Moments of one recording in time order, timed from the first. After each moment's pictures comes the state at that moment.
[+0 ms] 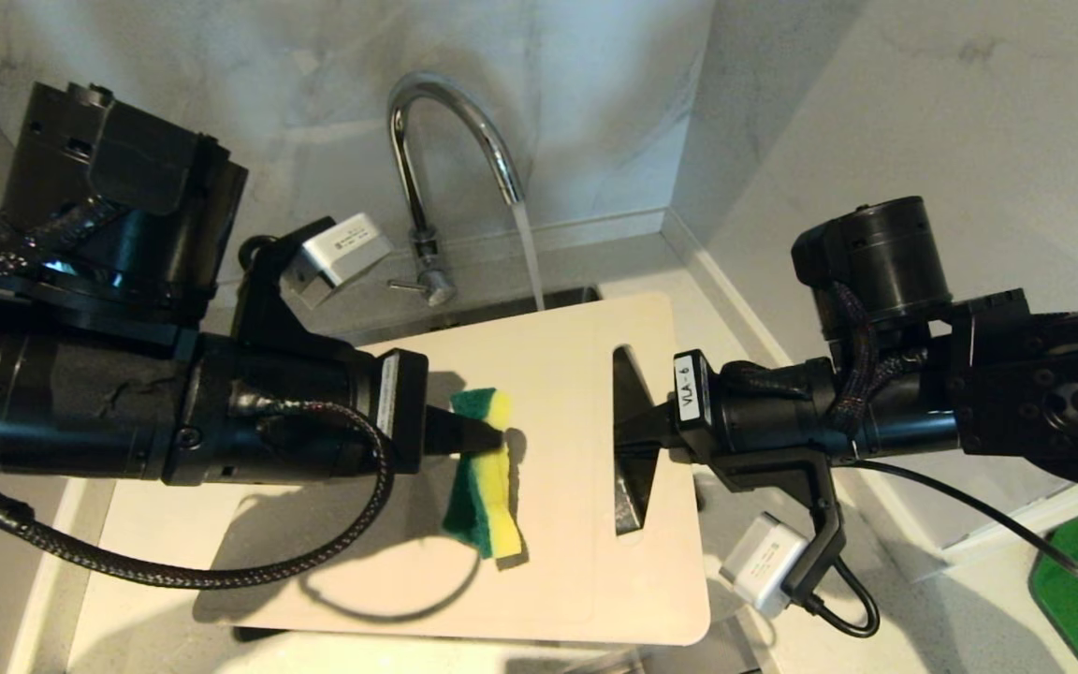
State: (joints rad) left arm -0.90 1.57 -1.34 0.25 -0.10 -0.60; right arm 0.42 1.61 -1.16 0.10 0.68 -2.47
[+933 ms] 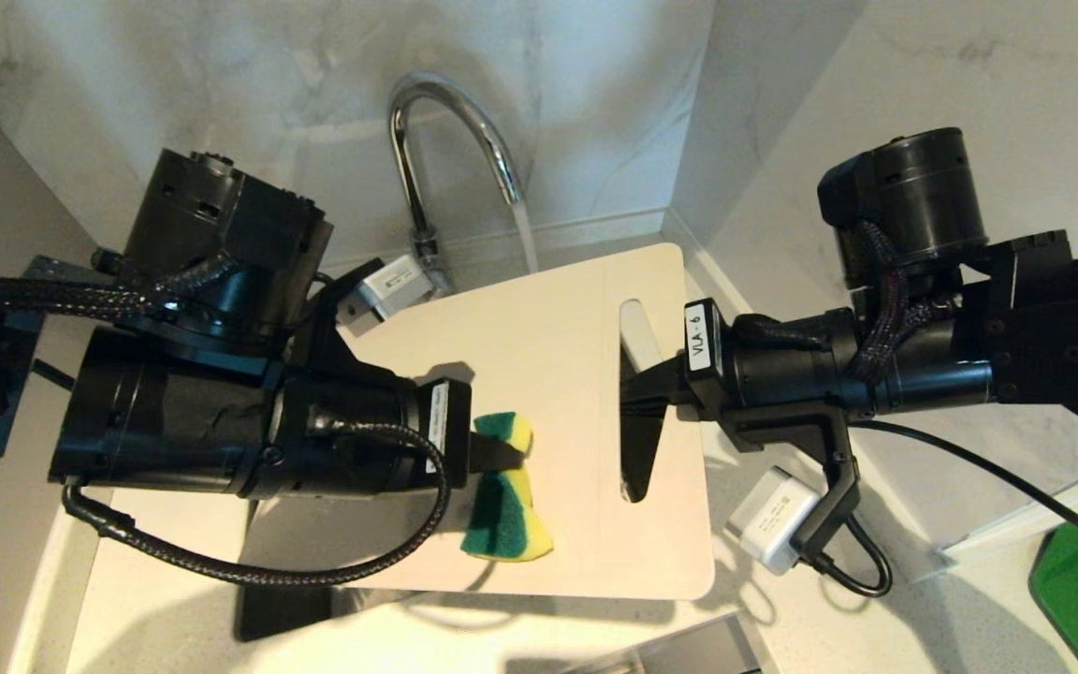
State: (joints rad) left arm -0.87 1.65 -1.34 0.24 -0.07 -0.62; right arm 0.42 1.59 -1.27 0.17 0.67 -2.46
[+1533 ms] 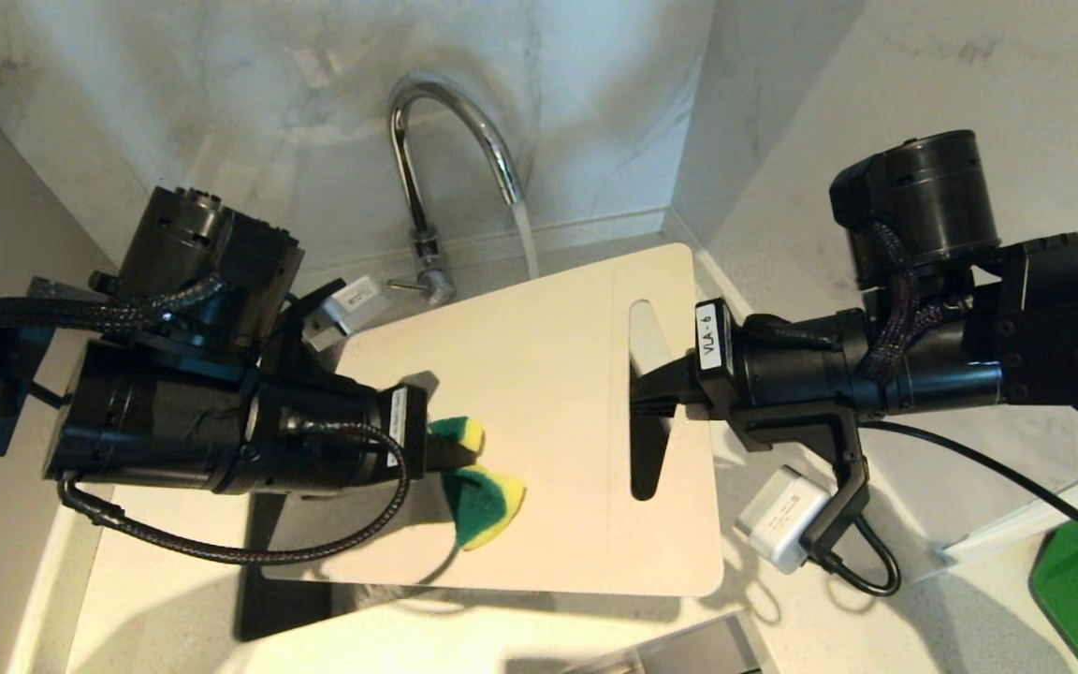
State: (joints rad) left arm -0.78 1.62 -1.26 0.22 -0.08 -0.62; right arm 0.40 1.58 -1.26 0.16 0.67 -2.46
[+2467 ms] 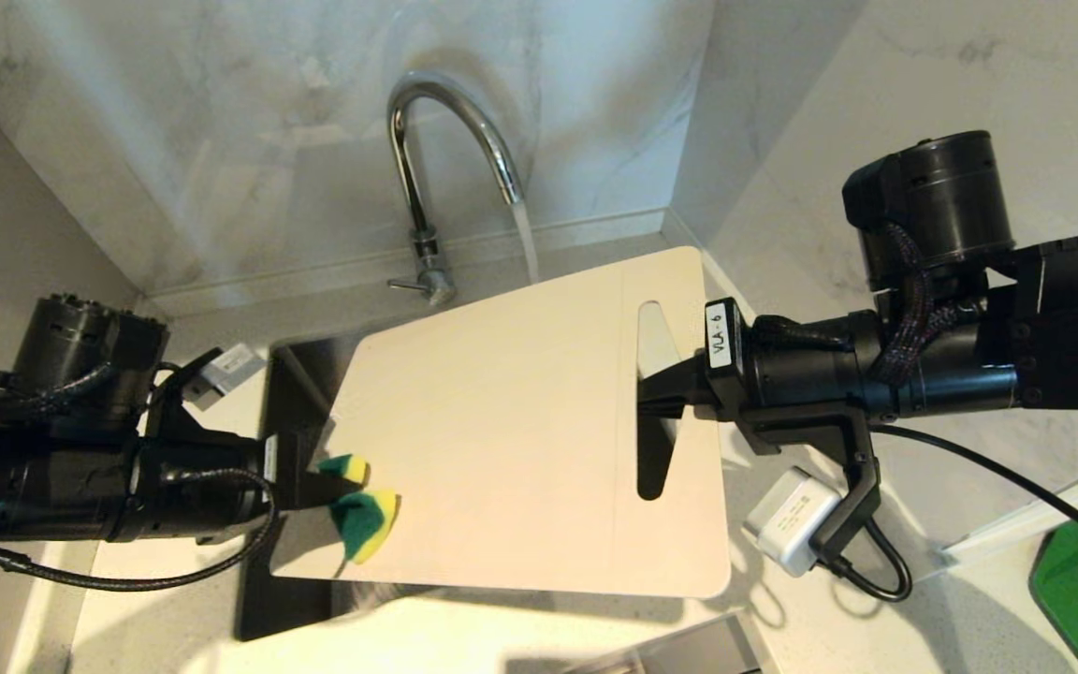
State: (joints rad) left arm -0.45 1.52 -0.88 0.00 -0.27 -0.57; right arm 0.38 1.57 -1.24 0.16 0.68 -2.43
